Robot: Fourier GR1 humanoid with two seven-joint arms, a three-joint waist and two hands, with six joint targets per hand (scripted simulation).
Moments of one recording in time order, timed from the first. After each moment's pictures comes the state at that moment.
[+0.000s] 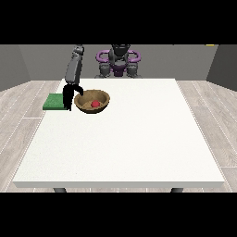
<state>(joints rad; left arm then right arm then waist) -0.82 0.51 0.42 -1.32 0.25 -0.34 0.26 -0.45 -0.28 -0.44 -0.64 -0.30 0.20 -0.47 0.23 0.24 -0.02</state>
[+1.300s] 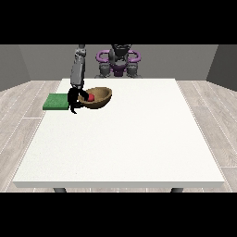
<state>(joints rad) -0.81 0.61 0.49 -1.35 0.37 -0.40 0.28 -0.44 -0.26 -0.39 -0.68 -0.25 -0.08 -0.49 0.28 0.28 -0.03</state>
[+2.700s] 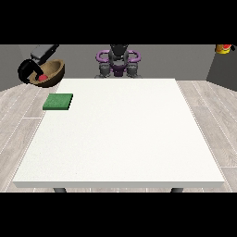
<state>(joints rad) -0.58 0.73 0.60 -1.06 0.33 -0.47 0.03 -0.50 -0.71 -0.33 -0.71 -0.16 0.03 0.07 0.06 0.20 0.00</state>
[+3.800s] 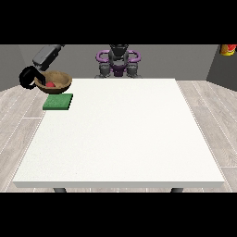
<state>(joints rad) -0.55 0.81 0.61 -1.00 0.36 -0.49 -0.05 -0.57 -0.66 -0.40 -0.59 -0.20 -0.08 0.05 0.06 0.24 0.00</state>
